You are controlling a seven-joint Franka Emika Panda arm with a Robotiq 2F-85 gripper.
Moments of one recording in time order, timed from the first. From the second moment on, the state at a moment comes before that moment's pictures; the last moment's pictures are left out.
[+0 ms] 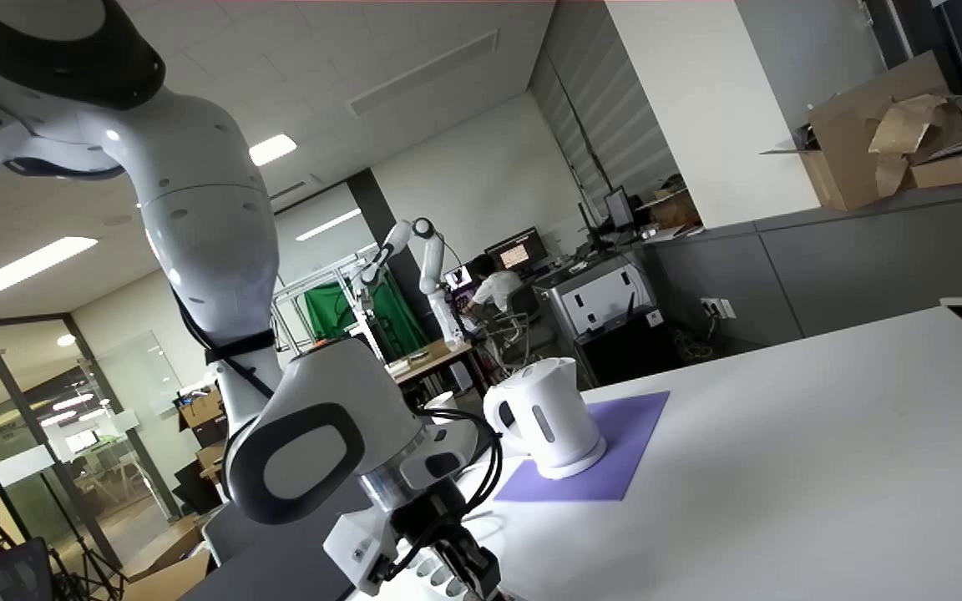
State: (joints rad) arm -0.31 0.56 -0.01 -2.77 0.08 3.45 0.00
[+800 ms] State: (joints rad) arm -0.40 0.53 0.02 -2.54 0.11 2.88 -0.03
